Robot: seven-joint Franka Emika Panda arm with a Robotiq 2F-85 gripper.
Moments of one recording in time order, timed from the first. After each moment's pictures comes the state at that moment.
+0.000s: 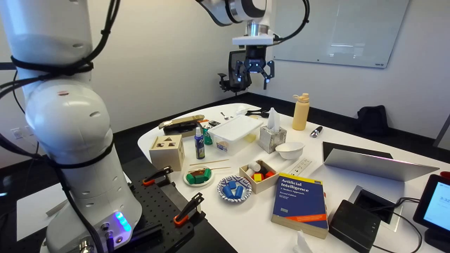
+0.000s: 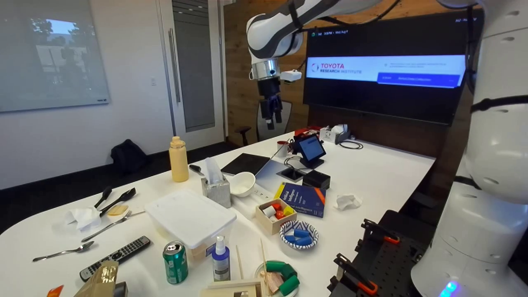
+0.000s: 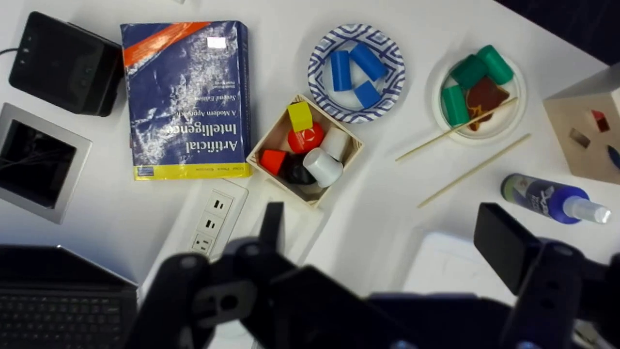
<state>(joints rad) -0.01 0.18 -0.02 -1.84 -0.12 1.84 -0.40</state>
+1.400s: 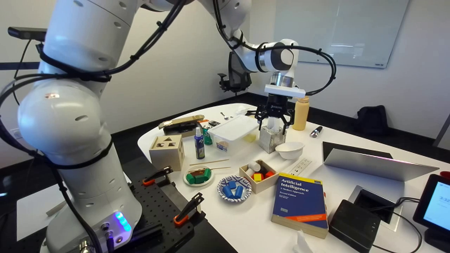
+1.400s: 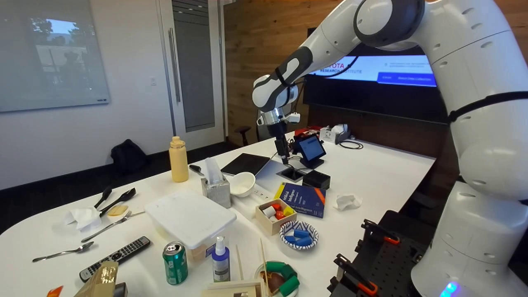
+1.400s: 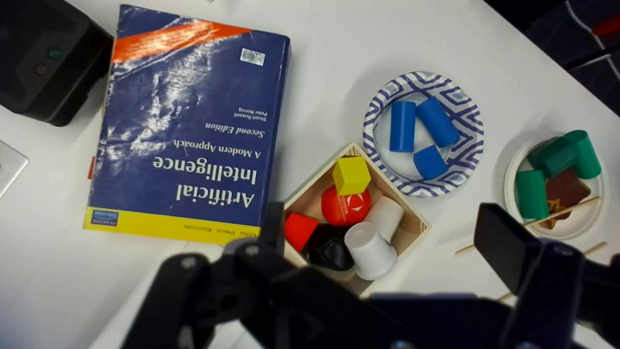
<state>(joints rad) -0.16 0.55 -0.02 -1.72 -0.17 1.93 -0.68</state>
